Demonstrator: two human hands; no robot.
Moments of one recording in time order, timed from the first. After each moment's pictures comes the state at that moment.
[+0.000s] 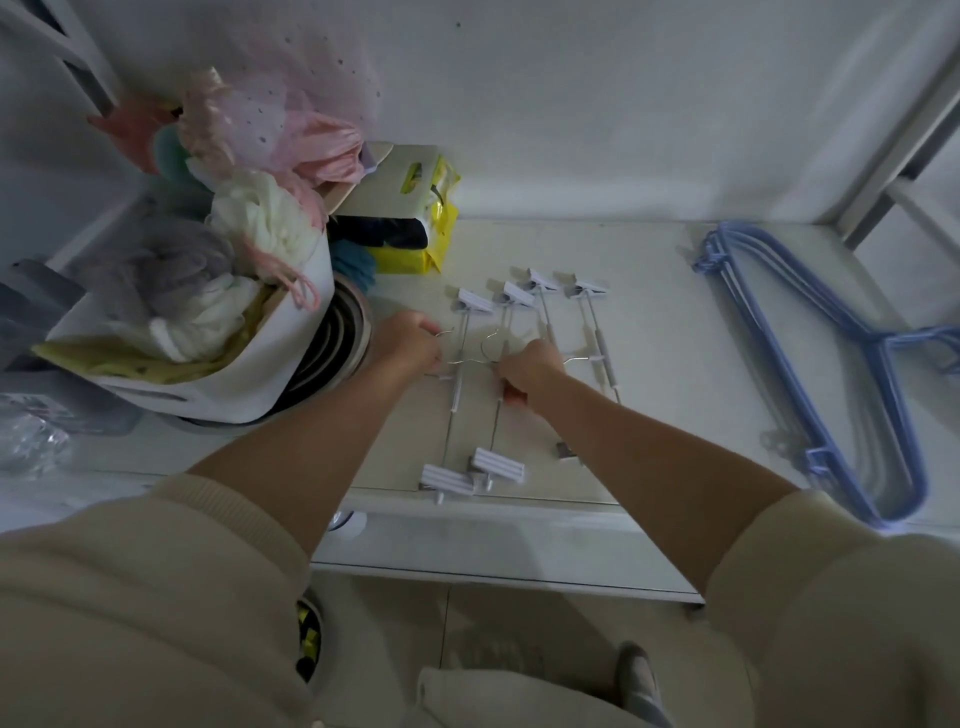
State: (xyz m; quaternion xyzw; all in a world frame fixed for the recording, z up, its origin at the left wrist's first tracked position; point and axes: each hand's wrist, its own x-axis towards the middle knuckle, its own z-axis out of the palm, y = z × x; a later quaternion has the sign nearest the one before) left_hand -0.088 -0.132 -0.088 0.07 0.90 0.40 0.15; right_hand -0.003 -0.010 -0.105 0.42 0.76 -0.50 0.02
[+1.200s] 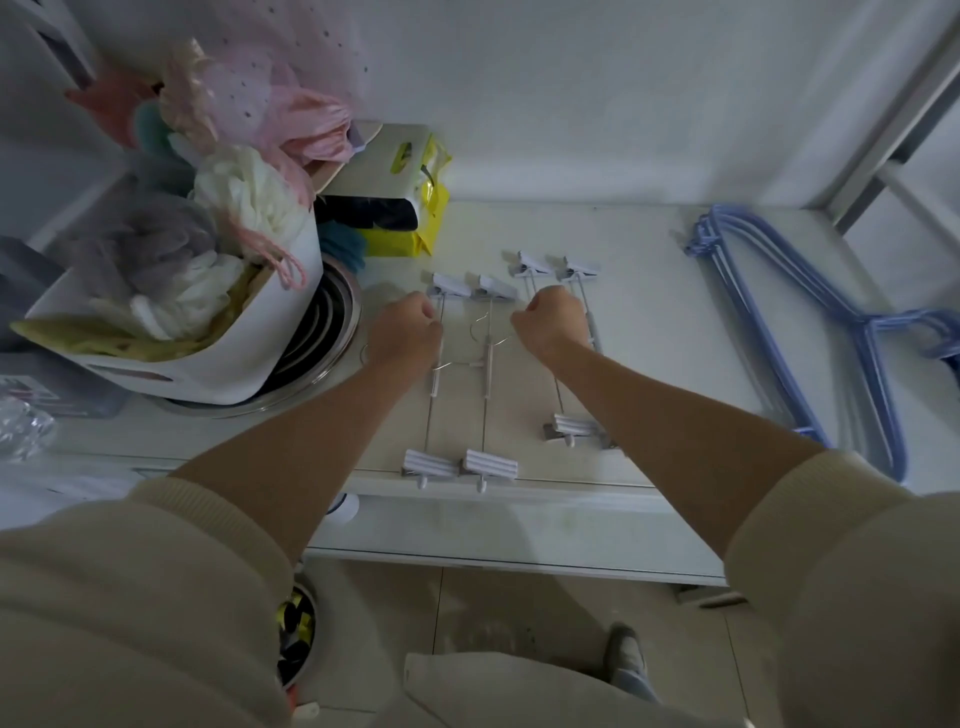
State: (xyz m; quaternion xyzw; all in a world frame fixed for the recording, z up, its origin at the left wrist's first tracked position) left_hand -0.072 -0.129 -0.095 0.14 0.94 0.32 0.05; right_hand 0.005 0.019 -0.084 0.38 0.83 -0.40 -0.08
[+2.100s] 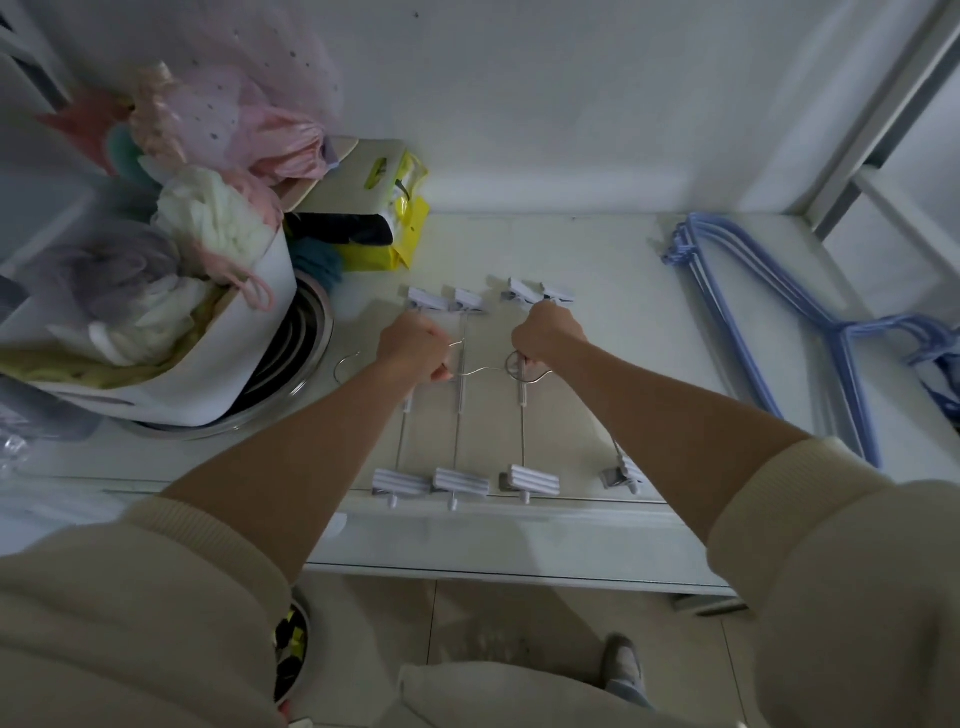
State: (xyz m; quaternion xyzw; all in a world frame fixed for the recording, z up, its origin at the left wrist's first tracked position) left_hand -0.059 -0.091 -0.090 0.05 0.89 0.40 0.19; right_hand 0.006 0.056 -0.084 0.37 0.87 -0.32 0.05
